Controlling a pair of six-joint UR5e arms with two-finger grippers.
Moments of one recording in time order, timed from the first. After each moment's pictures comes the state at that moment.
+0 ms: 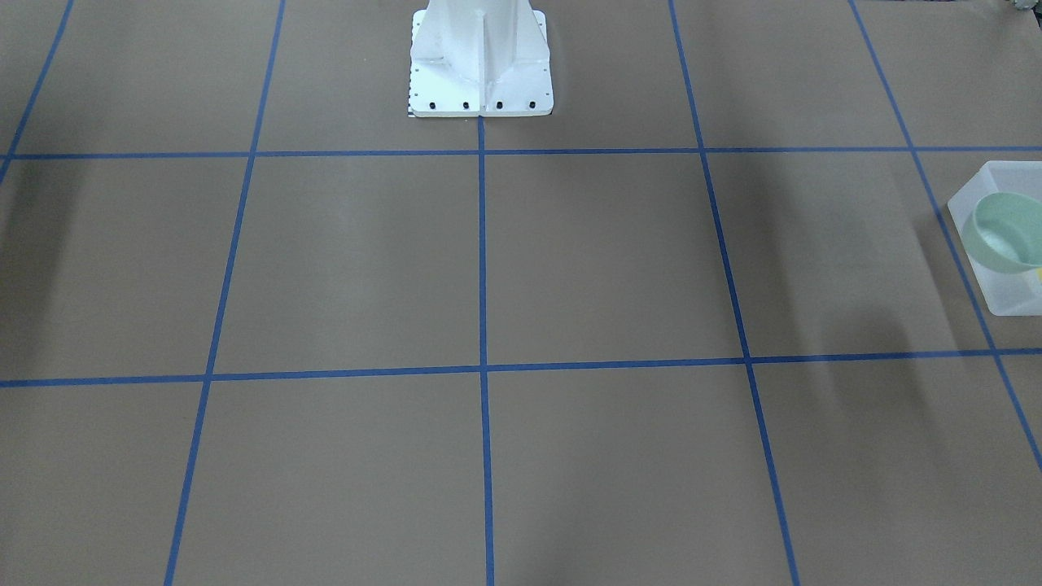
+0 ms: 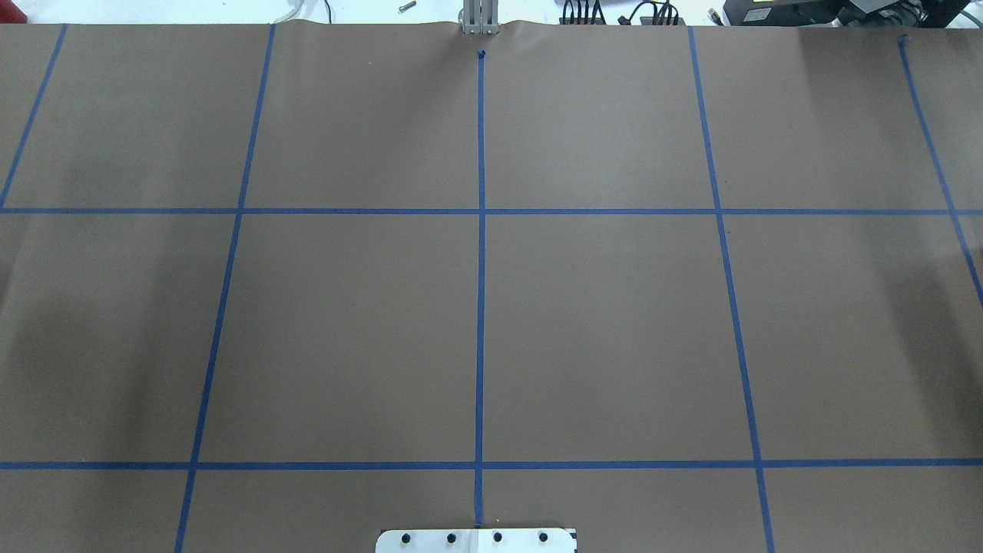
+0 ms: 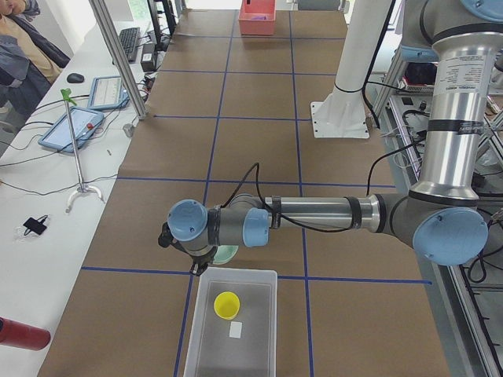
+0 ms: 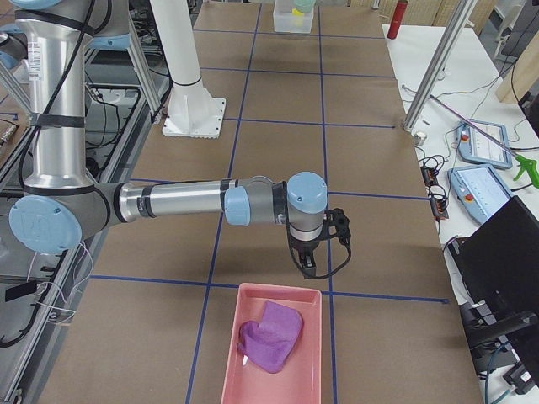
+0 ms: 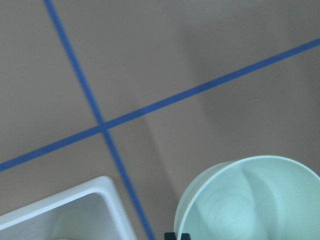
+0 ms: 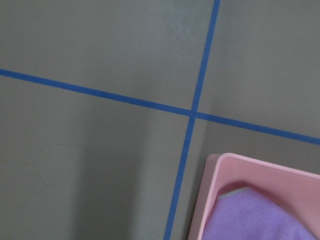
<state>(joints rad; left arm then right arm) -1.65 -1.63 -1.46 -1.57 -2.48 0.46 1.55 -1.62 1.76 -1.58 2.35 -0.12</state>
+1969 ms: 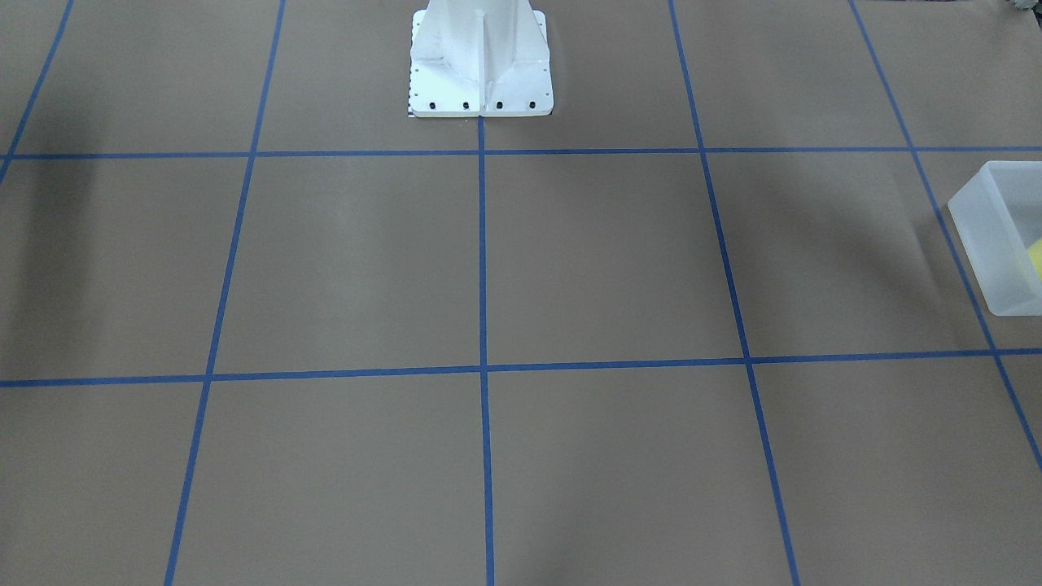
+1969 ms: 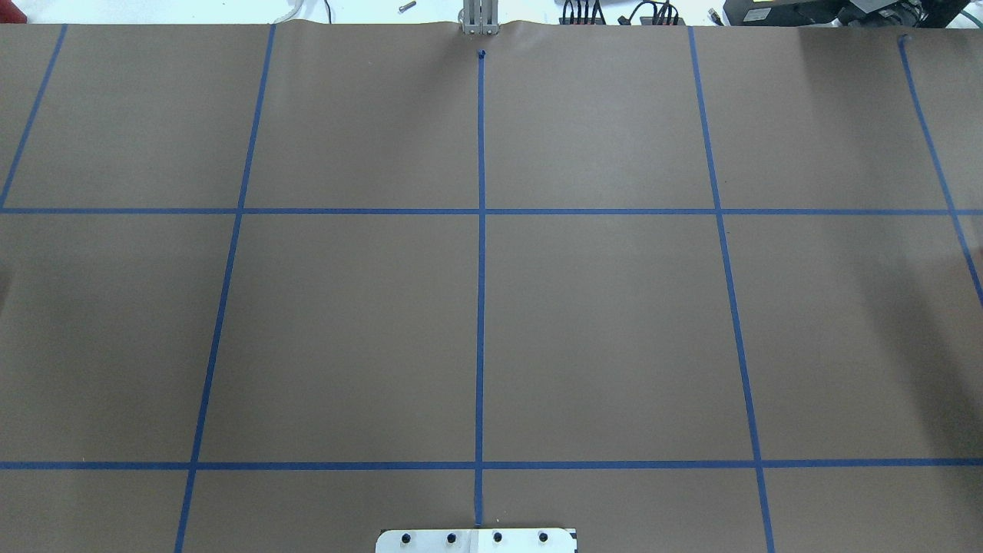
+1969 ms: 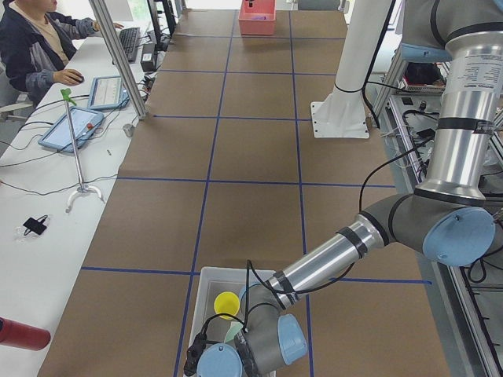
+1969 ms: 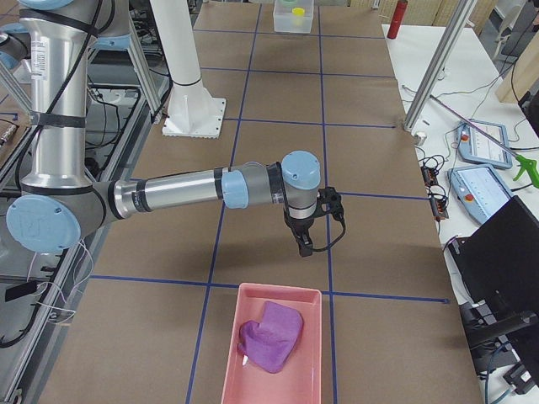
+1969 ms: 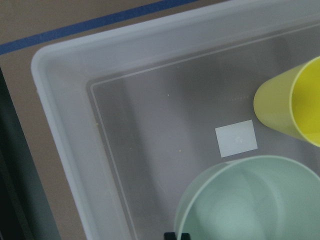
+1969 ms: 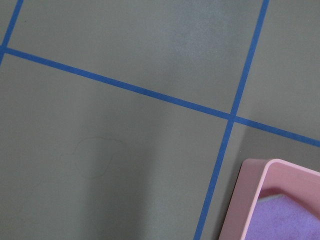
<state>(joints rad) -1.83 -1.70 -0.86 -1.81 -2.39 0.68 1.50 -1.67 1.86 -1.58 2.36 -0.11</state>
